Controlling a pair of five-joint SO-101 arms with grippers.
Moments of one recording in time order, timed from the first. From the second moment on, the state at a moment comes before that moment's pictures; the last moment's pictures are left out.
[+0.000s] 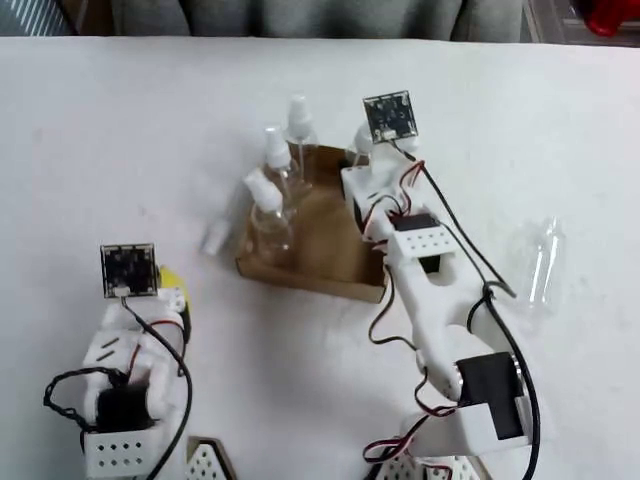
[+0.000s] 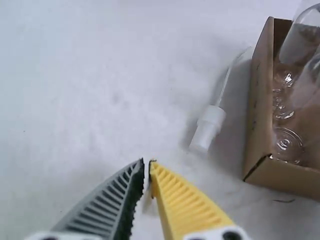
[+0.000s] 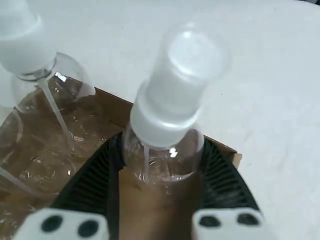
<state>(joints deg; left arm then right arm) -10.4 -104.0 97.1 51.7 1.1 -13.5 -1.4 37.0 9.1 5.1</state>
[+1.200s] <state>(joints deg) -10.4 -104.0 97.1 51.2 1.1 -13.5 -0.4 37.3 9.5 5.1</state>
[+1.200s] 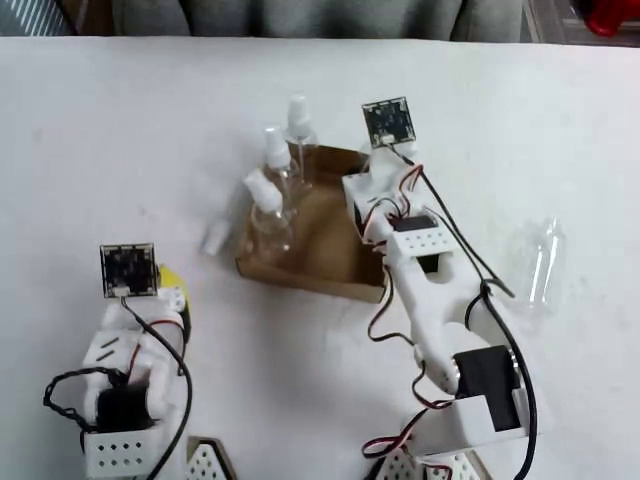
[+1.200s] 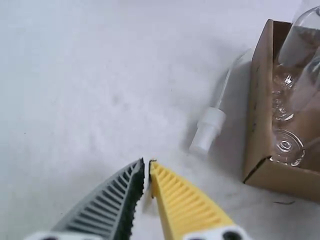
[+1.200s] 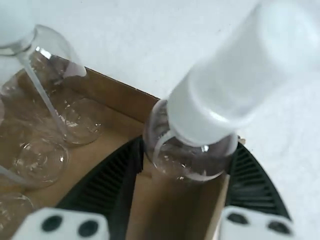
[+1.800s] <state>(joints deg) -10.4 -104.0 97.1 51.2 1.1 -14.7 -0.4 37.3 9.5 5.1</state>
